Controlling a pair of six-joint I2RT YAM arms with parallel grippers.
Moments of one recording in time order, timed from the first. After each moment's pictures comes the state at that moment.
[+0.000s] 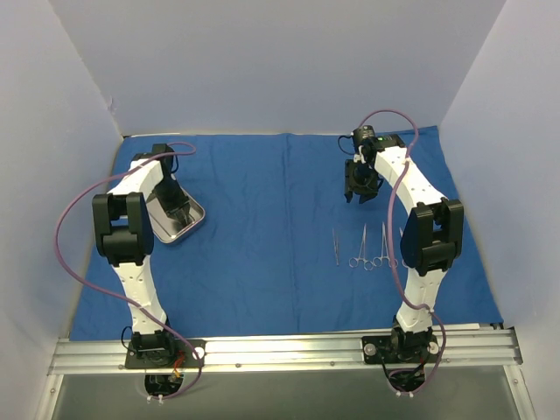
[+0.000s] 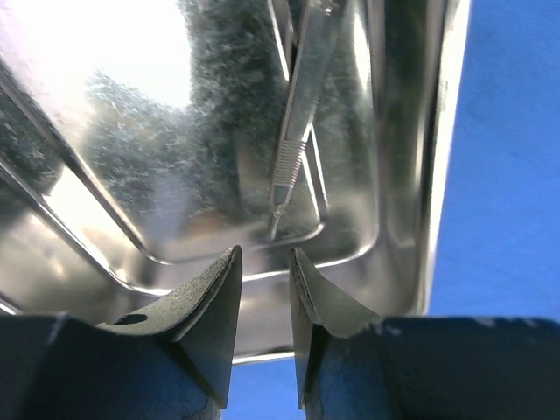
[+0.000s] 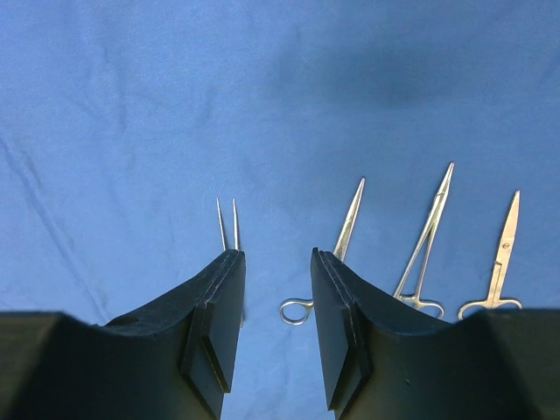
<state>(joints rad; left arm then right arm) 0.02 2.10 1.66 -0.99 -0.01 -0.51 0.21 1.95 1.72 -1.05 0.04 0.28</state>
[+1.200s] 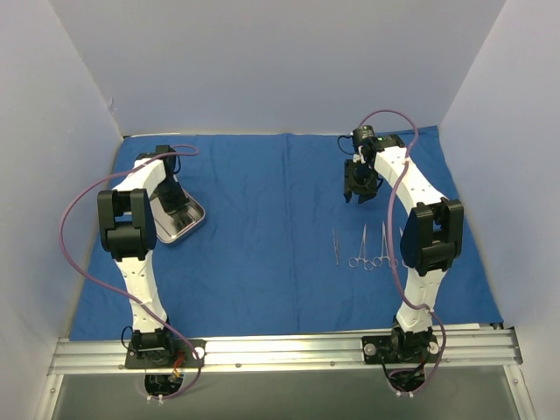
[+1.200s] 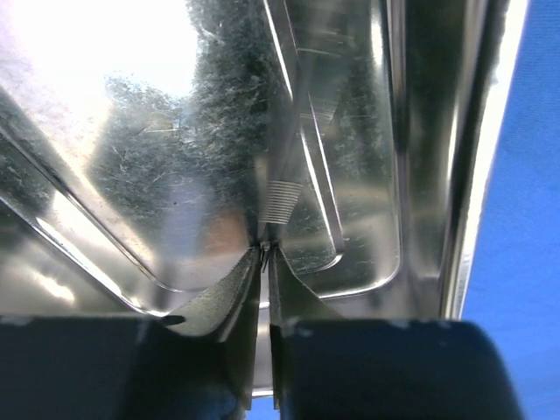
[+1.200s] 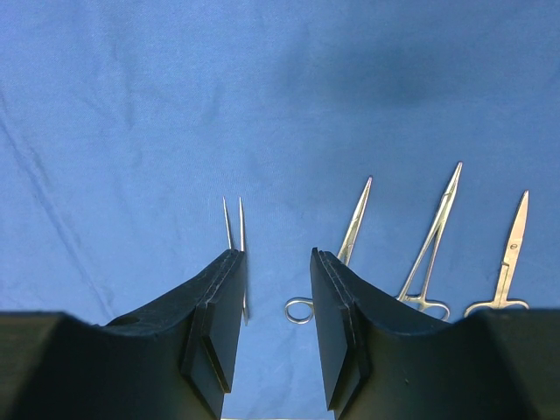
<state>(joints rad) 0.02 2.18 1.71 -1.01 -0.04 -0.47 0.21 1.95 1.72 -1.05 0.02 0.29</state>
